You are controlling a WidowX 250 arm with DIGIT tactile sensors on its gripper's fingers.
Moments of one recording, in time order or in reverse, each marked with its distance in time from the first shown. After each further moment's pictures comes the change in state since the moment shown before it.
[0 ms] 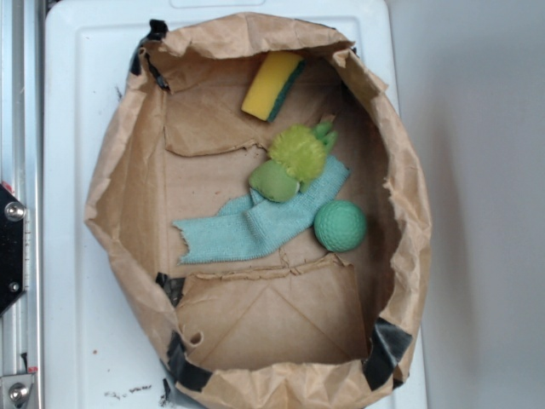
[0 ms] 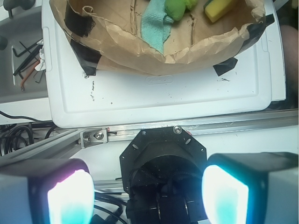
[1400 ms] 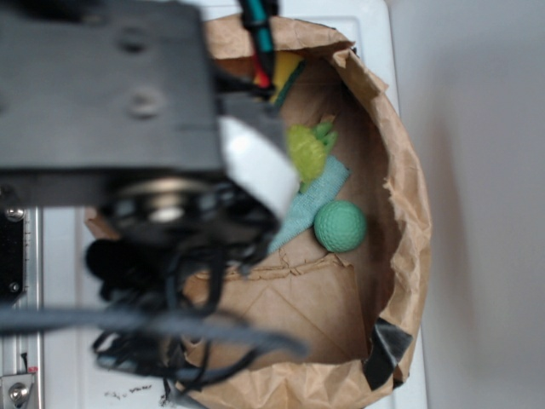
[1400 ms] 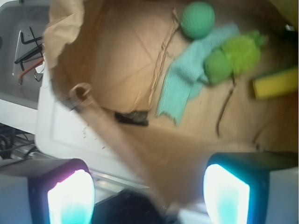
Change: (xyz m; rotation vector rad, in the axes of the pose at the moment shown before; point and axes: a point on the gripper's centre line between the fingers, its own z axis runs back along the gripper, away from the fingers) arm 0.113 0.020 -0.085 -0.060 0.048 -0.349
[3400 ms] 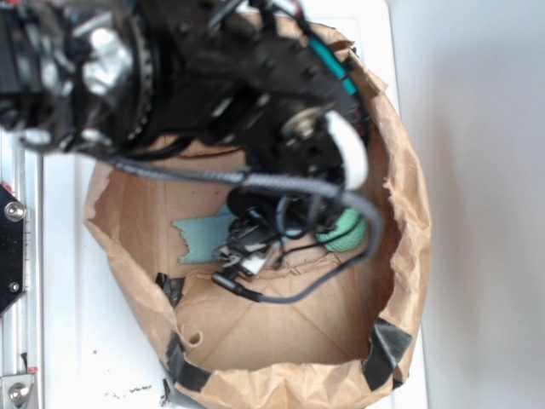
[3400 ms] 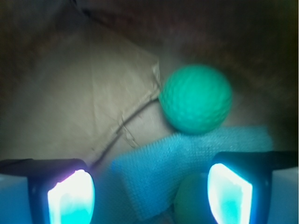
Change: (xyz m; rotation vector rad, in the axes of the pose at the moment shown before) arm 0.046 0.047 -0.099 0.029 -0.247 -0.346
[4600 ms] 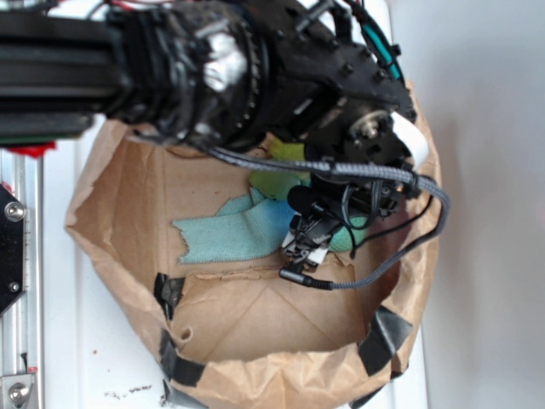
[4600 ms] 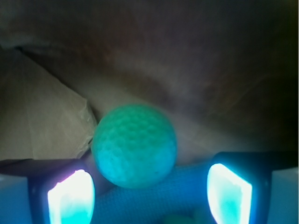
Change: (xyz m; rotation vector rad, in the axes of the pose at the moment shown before) arm 0.028 0.017 -0.020 0.002 -0.001 0.142
